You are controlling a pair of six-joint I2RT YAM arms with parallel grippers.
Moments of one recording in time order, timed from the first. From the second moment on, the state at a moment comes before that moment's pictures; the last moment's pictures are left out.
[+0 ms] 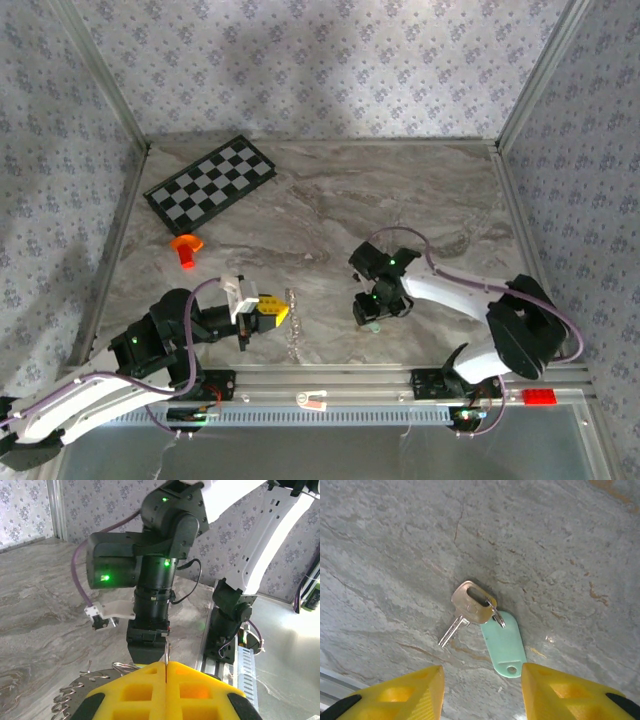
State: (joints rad) left arm -1.06 0.38 0.51 -0.27 0.24 -0.17; right arm 0.78 1.41 0.81 -0.83 -0.18 0.46
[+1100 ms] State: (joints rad) left arm -1.06 0.39 0.51 -0.26 0.24 -0.17; right arm 0.69 1.33 0.59 -0.49 -0.27 0.55
